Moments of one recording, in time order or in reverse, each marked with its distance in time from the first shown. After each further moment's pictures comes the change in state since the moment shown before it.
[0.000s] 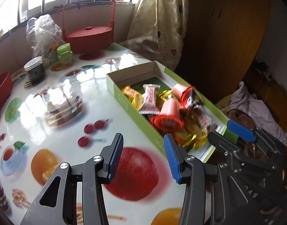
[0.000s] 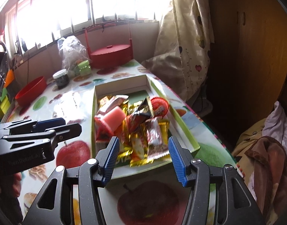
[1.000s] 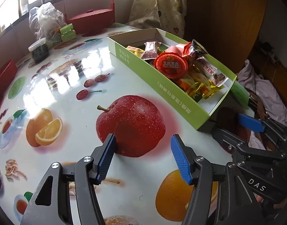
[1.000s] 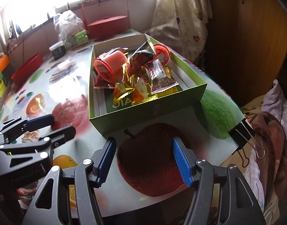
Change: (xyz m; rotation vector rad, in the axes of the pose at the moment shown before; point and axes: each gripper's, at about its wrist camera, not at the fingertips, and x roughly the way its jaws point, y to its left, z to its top) left arm 0.011 -0.012 -0.062 0.049 0.098 0.075; right arm 0.006 0.007 -0.057 0.023 0.175 -0.026
